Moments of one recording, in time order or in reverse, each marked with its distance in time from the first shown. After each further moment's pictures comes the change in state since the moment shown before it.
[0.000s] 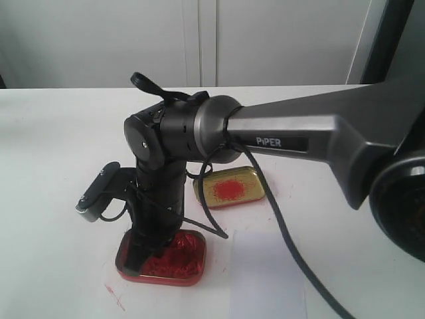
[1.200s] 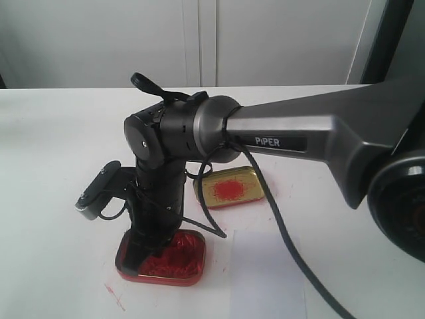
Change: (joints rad) left arm 0.000 0.000 0.000 0.000 0.000 0.000; right arm 0.000 0.003 -0.007 0.011 0.017 0.006
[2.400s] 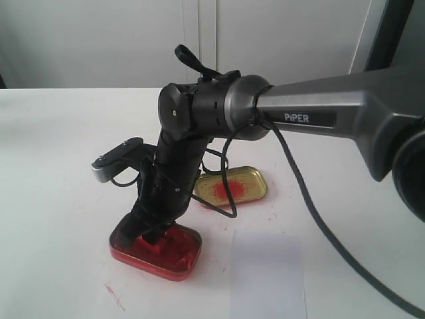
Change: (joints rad) left arm 0.000 0.000 0.000 0.000 0.000 0.000; right arm -0.098 -0.035 0.018 0.224 -0.038 -0.007
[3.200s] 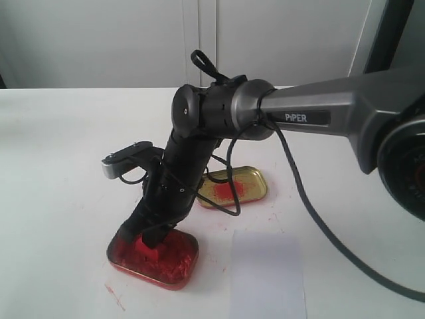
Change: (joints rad) left arm 0.000 0.000 0.000 0.000 0.000 0.000; right arm -0.047 0.039 0.000 0.127 0.016 -0.055
